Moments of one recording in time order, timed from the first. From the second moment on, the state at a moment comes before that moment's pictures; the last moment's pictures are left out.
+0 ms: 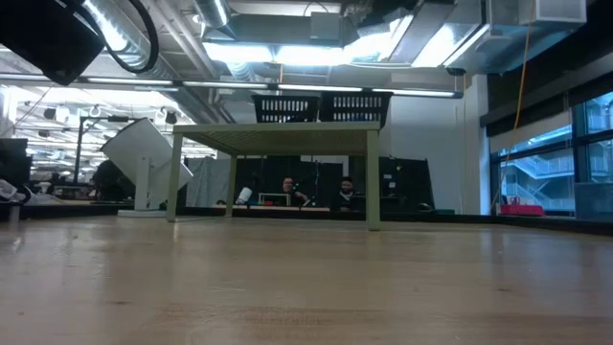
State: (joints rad) left arm -0.69 1.81 1.23 -1.02 0.09 -1.56; right arm 0.11 1.54 1.69 -1.10 0.19 0.07
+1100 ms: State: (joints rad) left arm -0.68 1.81 1.85 -1.51 -0.43 -0.99; right arm 0.11 1.54 1.69 -1.10 0.19 0.07
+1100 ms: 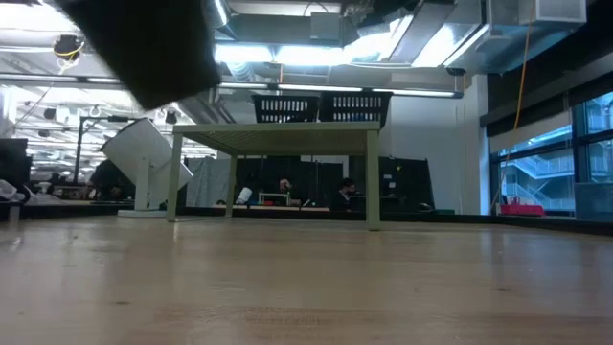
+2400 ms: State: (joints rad) left arm -0.12 1.48 1.77 -1.57 -0.76 -0.23; right arm 0.11 1.54 1.69 -1.17 0.19 0.15
